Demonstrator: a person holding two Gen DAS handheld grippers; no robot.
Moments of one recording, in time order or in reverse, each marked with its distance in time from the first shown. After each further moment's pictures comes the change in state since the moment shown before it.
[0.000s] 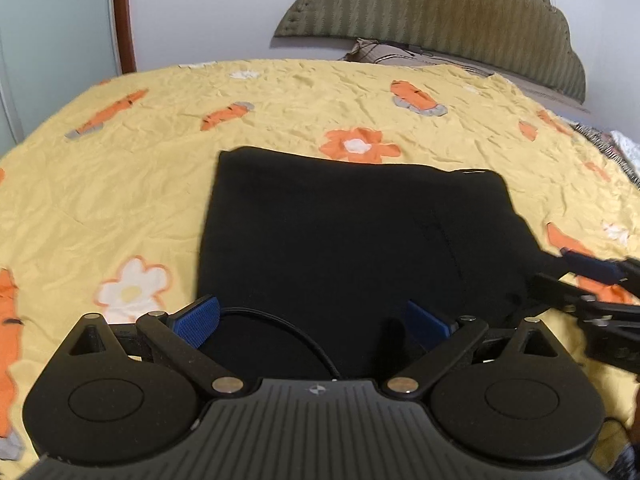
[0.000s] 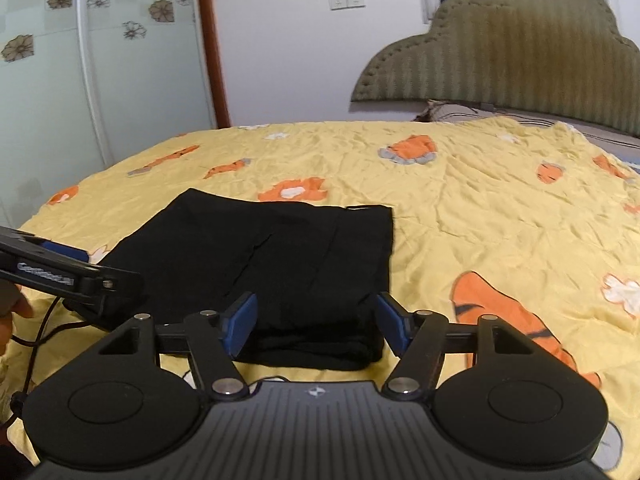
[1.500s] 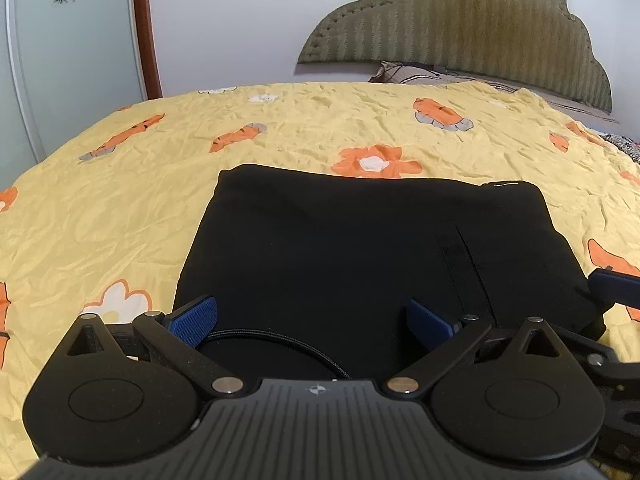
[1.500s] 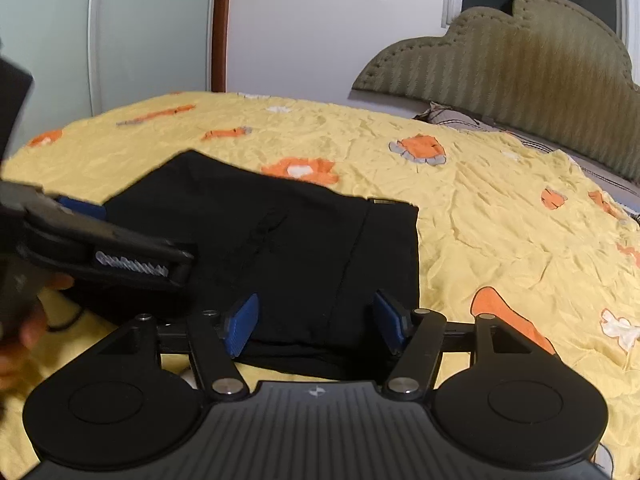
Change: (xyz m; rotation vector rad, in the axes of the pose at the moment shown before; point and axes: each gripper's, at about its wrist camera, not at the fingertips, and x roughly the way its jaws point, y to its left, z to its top) left arm 0.035 -0.020 -0.003 0.010 -0.104 0.130; right arm 0.015 0.044 0.000 -0.122 0.033 -0.089
